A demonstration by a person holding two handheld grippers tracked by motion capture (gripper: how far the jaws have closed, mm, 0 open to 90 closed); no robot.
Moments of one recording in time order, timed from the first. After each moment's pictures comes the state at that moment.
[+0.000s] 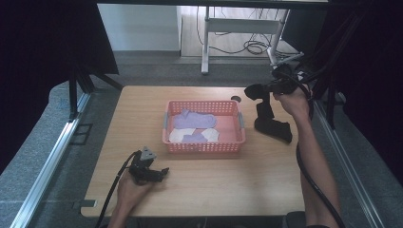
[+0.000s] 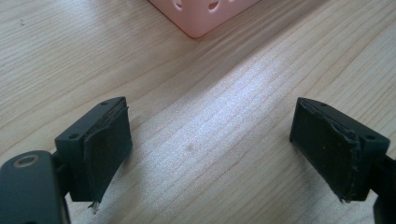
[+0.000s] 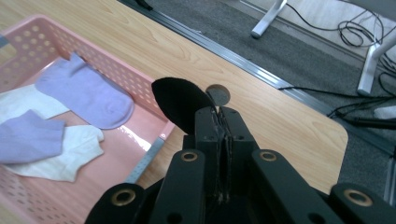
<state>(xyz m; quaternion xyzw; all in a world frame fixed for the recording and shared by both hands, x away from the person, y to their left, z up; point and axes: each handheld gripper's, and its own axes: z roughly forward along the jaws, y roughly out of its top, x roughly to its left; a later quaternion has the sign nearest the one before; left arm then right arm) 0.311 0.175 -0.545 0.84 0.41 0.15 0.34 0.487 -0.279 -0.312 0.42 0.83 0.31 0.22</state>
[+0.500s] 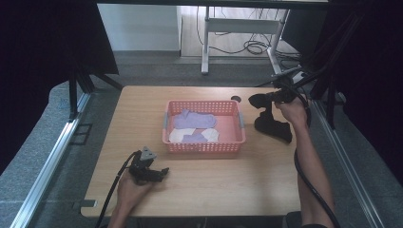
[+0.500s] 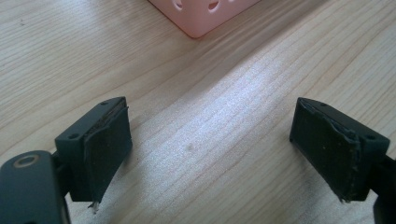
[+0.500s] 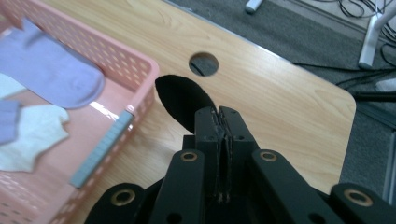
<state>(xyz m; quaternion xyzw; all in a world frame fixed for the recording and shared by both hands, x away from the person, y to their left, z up) 0.311 0.175 -0.544 0.84 0.41 0.15 0.33 0.502 -0.300 -0.364 0.45 0.82 0.28 0.21</state>
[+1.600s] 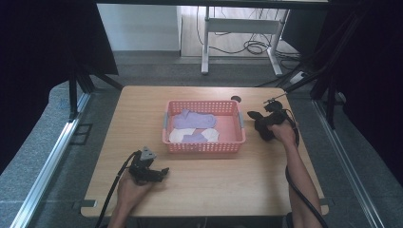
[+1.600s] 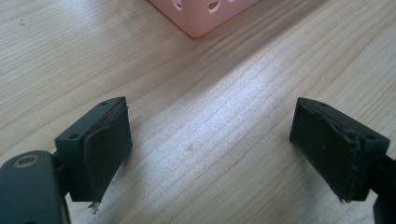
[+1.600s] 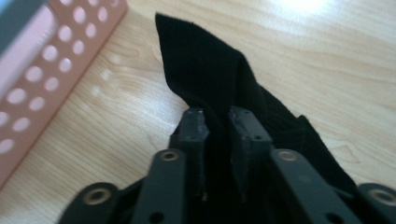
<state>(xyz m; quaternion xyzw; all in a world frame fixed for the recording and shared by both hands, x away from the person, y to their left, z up) 0.311 0.175 -0.545 0.83 0.41 0.15 0.34 0.512 -0.311 -0.482 0.49 0.83 0.23 0.15</state>
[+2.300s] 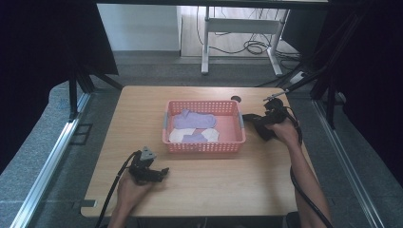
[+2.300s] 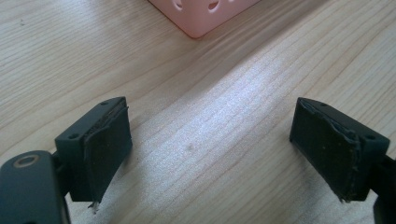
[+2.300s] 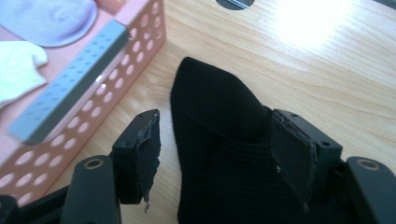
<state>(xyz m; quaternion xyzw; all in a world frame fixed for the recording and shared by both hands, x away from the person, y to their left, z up) 0.311 0.175 -0.545 0.83 0.41 0.15 0.34 0.495 -0.300 -0.453 0.45 0.84 0.26 0.17</state>
